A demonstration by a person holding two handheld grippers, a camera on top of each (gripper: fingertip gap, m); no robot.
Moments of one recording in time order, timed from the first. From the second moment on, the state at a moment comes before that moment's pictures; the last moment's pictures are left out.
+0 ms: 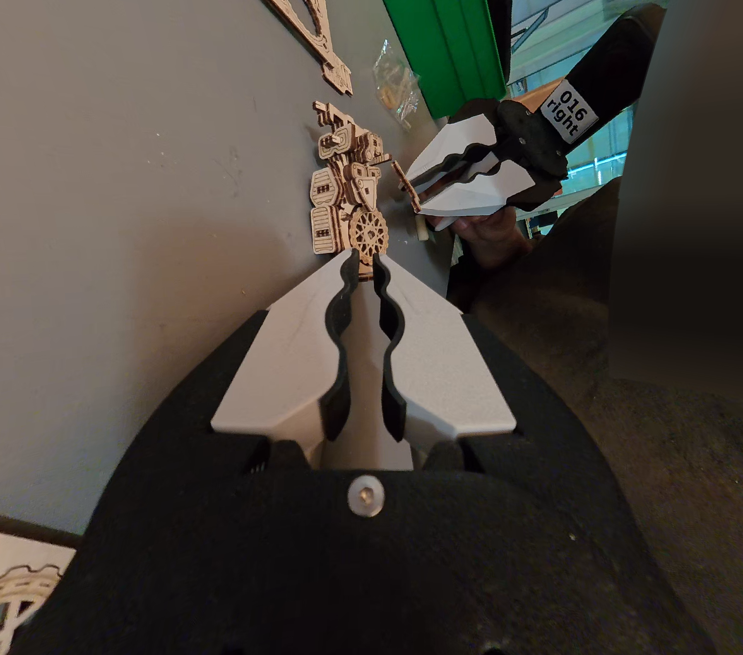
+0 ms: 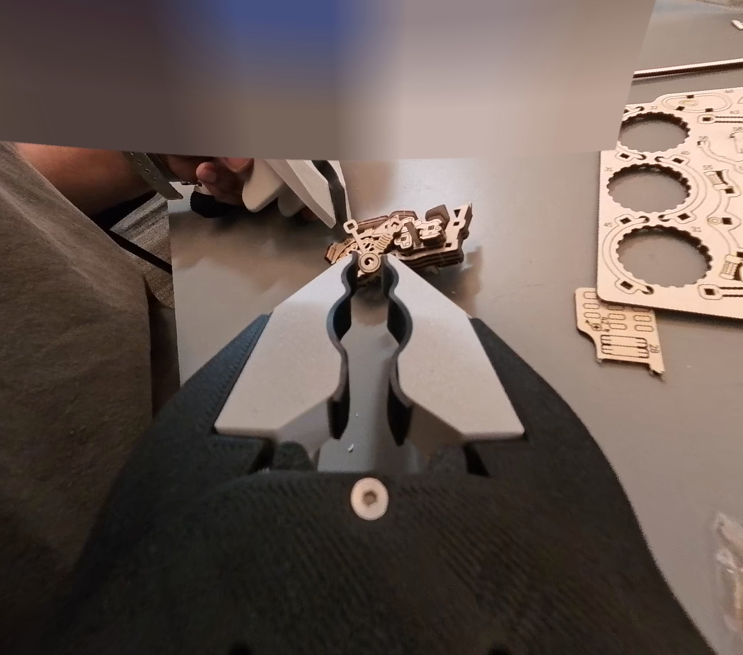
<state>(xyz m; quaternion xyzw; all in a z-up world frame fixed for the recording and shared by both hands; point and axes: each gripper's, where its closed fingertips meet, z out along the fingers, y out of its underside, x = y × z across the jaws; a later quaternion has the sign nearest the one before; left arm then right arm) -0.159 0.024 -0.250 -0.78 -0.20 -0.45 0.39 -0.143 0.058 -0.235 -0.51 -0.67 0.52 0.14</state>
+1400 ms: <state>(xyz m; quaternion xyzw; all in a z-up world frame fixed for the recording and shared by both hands) -0.167 0.029 -0.238 -0.76 -0.21 -0.44 0.43 -0.133 0.045 -0.255 -0.47 -0.75 0.44 0.18</state>
